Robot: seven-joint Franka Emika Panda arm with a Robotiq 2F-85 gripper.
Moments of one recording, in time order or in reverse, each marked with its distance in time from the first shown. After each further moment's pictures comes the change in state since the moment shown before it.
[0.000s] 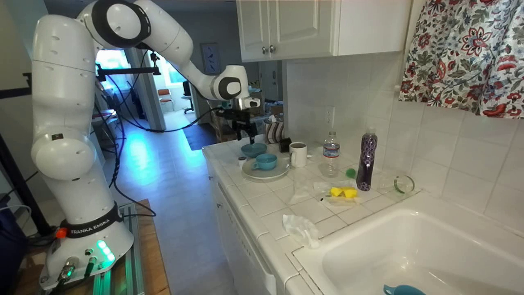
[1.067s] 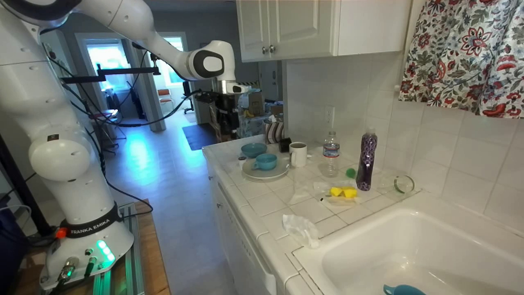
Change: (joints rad) arm -0.062 -0.409 -0.030 -0.291 0.015 -0.254 0.073
